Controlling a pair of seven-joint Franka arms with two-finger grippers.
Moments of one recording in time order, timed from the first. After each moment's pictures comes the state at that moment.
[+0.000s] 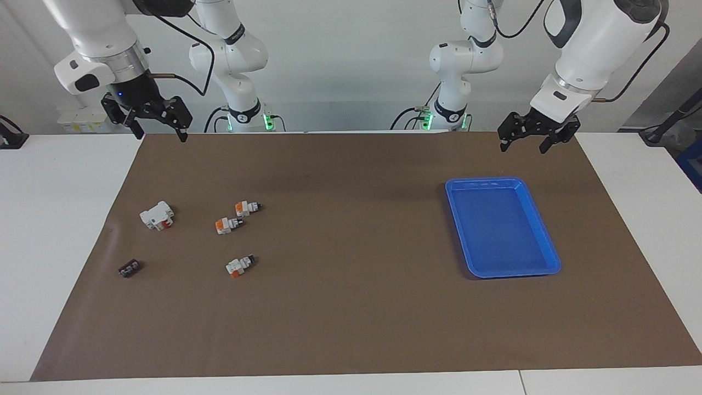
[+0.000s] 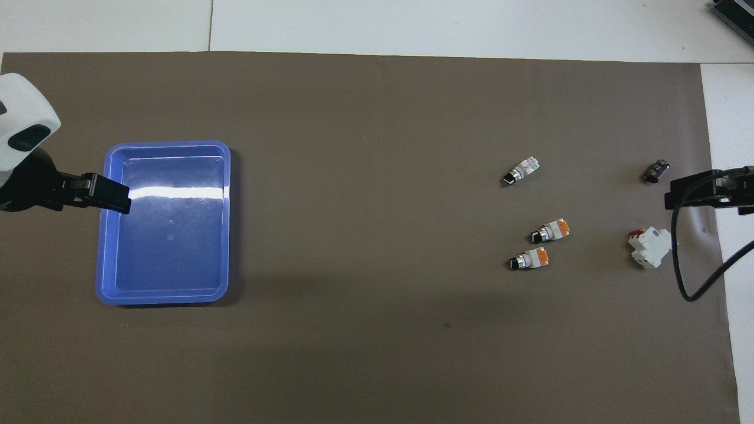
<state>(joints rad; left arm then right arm) 0.00 -0.01 -0.12 -1.61 -0.03 1.53 0.00 0.12 -0.06 -0.13 -1.58 -0.03 1.52 0.09</state>
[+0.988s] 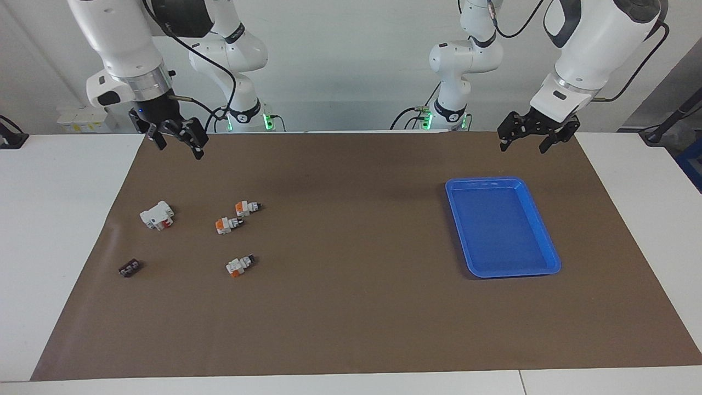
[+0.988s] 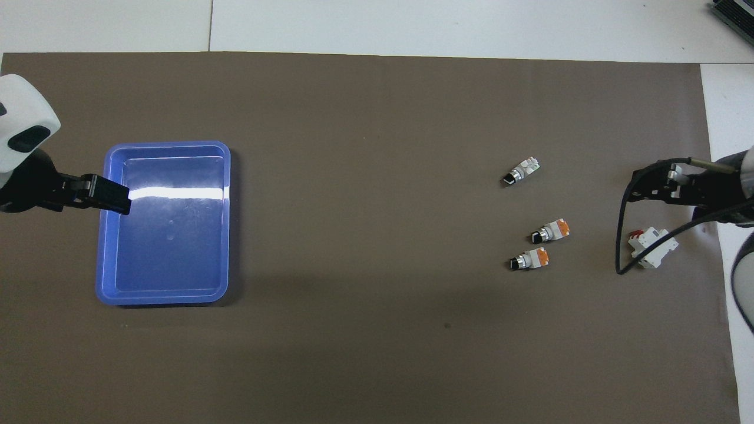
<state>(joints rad) 0.00 -0.01 -0.12 -1.61 -0.03 1.53 0.00 0.18 -0.10 -0.11 -1.80 -0.03 1.74 0.49</state>
